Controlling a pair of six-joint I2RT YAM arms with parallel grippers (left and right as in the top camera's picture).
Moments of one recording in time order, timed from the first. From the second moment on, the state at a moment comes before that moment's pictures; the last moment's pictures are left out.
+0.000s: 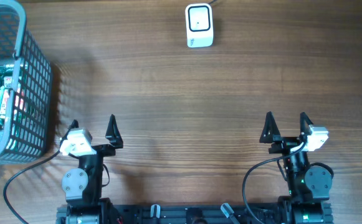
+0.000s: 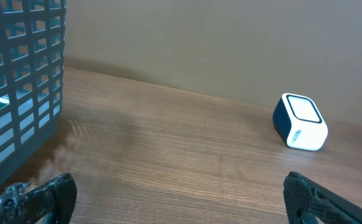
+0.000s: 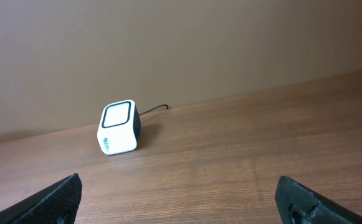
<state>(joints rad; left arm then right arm) 0.07 0.01 0.01 -0.07 0.02 -0.20 0.01 0.01 0.01 0.00 -0.05 0.23</state>
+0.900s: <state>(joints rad) 0.07 0.18 0.55 -0.34 0.03 -0.20 0.01 0.01 0.01 0.00 -0.05 0.23</state>
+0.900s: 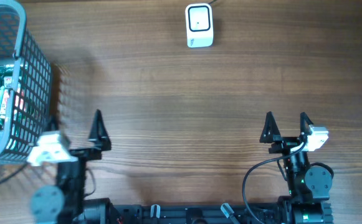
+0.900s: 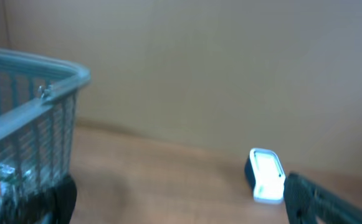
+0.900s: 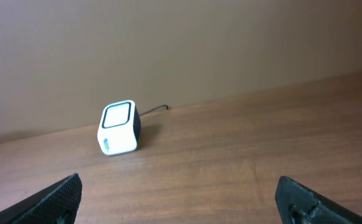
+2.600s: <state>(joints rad) 0.71 1.69 1.66 -1.14 -0.02 0.04 0.01 0.02 0.01 0.00 -0.05 0.23</state>
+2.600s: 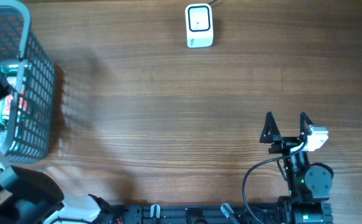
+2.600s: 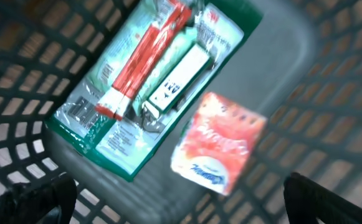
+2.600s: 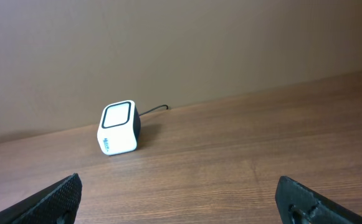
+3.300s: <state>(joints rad) 0.73 1.83 1.60 -1.07 0.15 0.30 0.01 0.02 0.01 0.00 -0.05 0.23</state>
